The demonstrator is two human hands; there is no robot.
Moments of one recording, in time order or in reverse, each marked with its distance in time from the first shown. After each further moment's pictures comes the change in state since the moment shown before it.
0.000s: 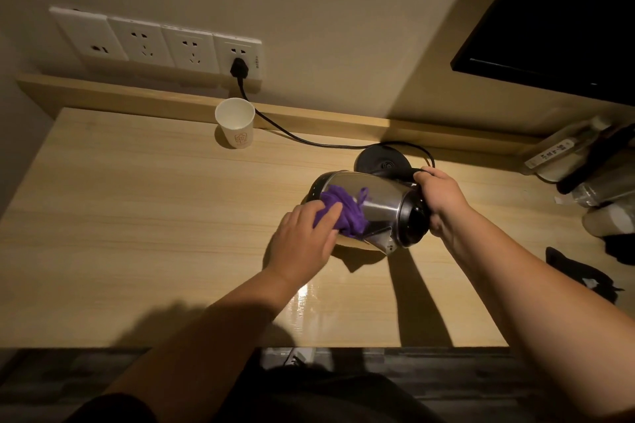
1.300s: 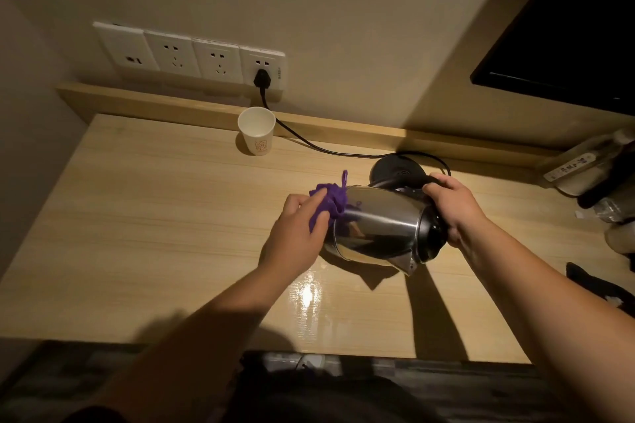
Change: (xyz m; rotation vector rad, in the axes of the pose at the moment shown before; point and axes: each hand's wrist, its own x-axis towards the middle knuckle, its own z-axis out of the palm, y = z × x) left_hand 0.010 -0.021 -0.036 -0.527 -0.156 -0.562; right_hand 0.000 0.002 -0.004 -0.136 -0.116 -0.031
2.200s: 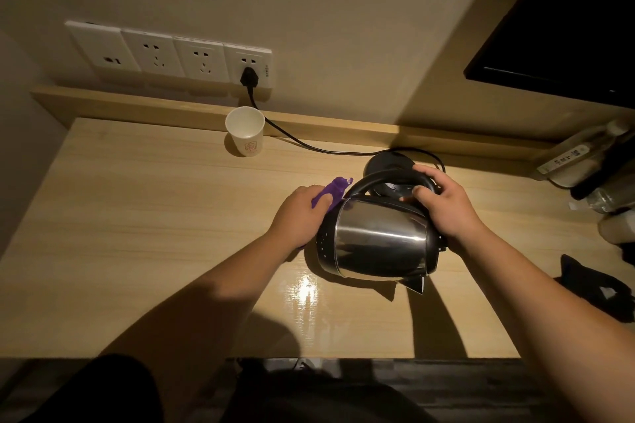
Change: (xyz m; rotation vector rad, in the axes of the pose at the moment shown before) left_hand 0.058 0.000 0.013 -0.011 -0.226 -0.066; right_hand -0.006 0.009 -0.006 -0.167 -0.123 -0.284
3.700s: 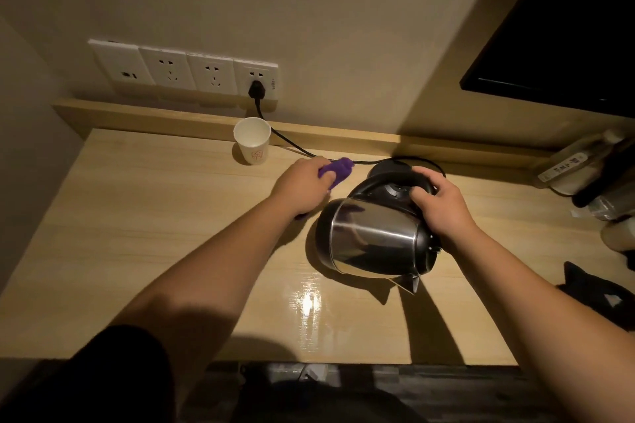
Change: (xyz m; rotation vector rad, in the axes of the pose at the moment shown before) left_hand 0.021 0.051 -0.045 0.272 0.027 0.054; right_hand -0.005 -0.015 0.011 -0.051 0.069 -0.012
